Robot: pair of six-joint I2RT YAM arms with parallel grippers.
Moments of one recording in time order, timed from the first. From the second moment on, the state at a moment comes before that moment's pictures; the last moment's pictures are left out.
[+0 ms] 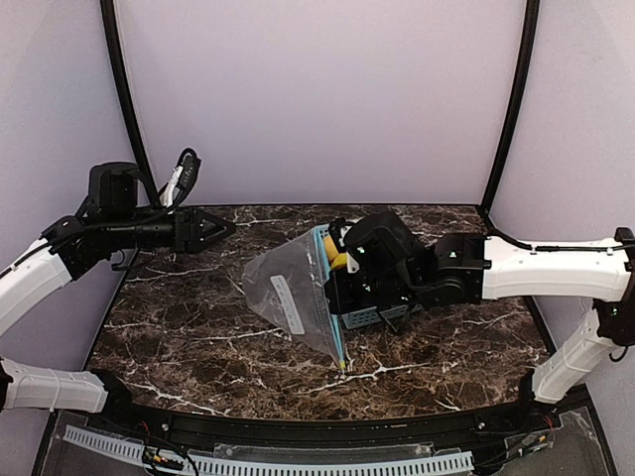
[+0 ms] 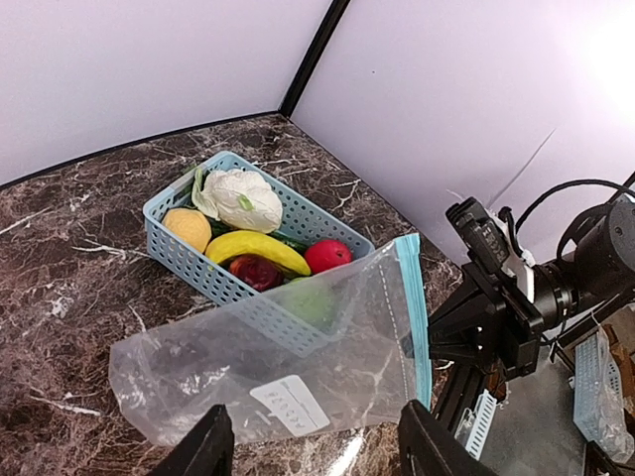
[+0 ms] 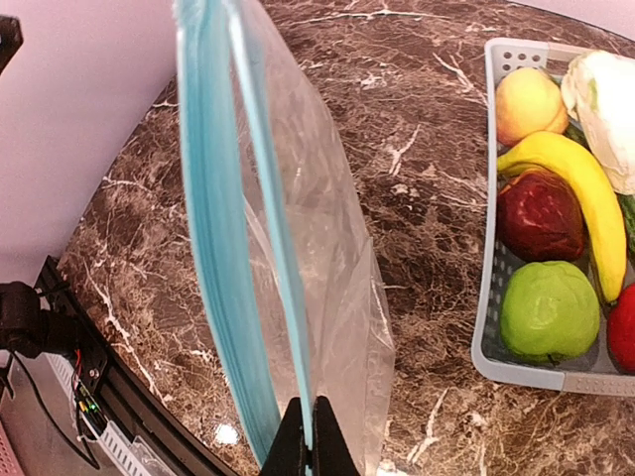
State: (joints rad) left arm -0.50 1.01 1.03 -0.39 0.52 -0.27; right arm 1.20 1.52 1.26 -0.46 0.26 0.67
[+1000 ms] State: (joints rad) left arm -0.93 1.24 0.86 0.01 0.33 -0.70; right arm 1.20 1.56 1.26 -0.40 0.18 0.72
